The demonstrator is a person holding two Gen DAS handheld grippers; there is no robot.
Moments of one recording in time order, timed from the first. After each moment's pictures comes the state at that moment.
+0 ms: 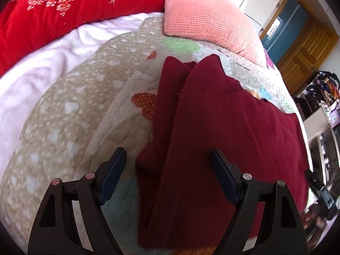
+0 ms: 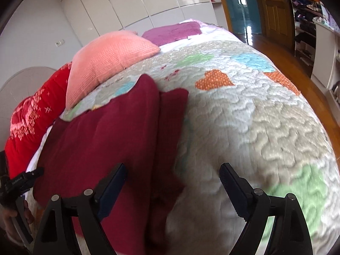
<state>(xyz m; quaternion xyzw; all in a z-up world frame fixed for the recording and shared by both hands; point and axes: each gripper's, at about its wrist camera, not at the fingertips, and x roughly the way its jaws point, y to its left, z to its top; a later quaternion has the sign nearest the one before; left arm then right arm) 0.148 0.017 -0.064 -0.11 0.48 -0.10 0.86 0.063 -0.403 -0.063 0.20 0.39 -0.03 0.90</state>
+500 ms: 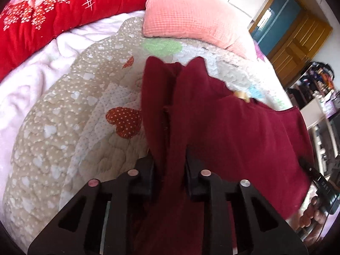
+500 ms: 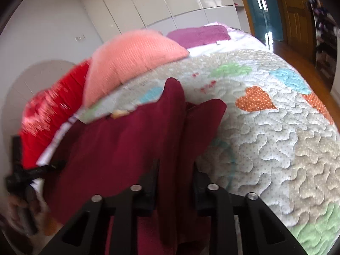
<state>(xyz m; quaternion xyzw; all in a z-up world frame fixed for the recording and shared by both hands) 0.161 0.004 -0.044 -0.11 0.49 -0.14 0.85 0.094 -0.388 -0.046 0.20 0.37 0.05 0.91</state>
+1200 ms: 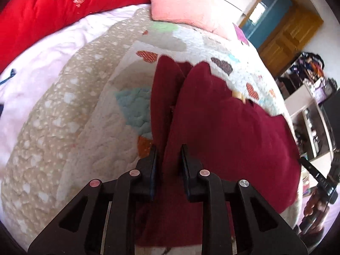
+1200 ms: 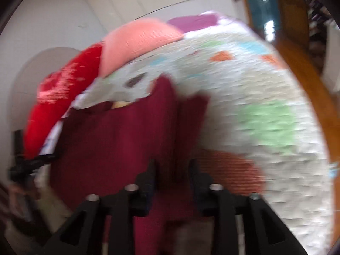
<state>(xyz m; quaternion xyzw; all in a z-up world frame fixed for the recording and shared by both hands) 0.019 0.048 -0.029 -0.10 0.50 -0.16 0.84 -0.077 -0.380 -0.032 0.17 0.42 0.02 0.89</state>
